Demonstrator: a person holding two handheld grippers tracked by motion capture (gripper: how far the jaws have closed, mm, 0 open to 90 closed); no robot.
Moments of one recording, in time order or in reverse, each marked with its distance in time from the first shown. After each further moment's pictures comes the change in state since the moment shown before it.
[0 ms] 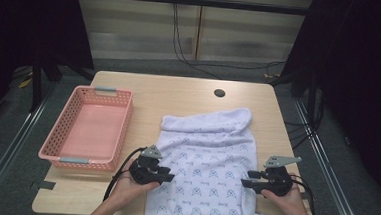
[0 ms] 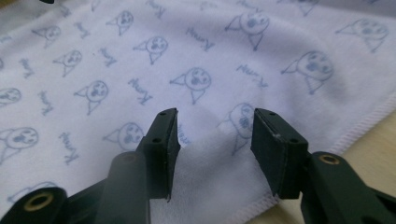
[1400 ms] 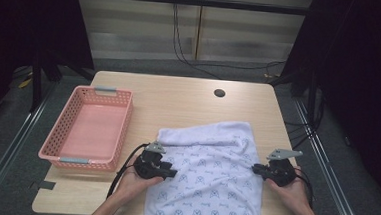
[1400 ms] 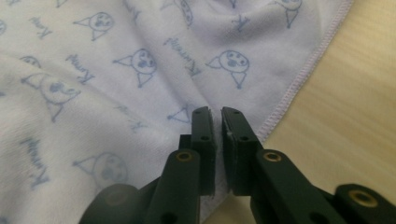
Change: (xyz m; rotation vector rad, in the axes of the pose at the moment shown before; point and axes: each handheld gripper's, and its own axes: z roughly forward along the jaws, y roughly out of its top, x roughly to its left) left arm 0.011 0.010 0.011 -0.039 0.011 -0.025; right arm -0.032 -0.001 0.000 0.027 -0.199 -0.013
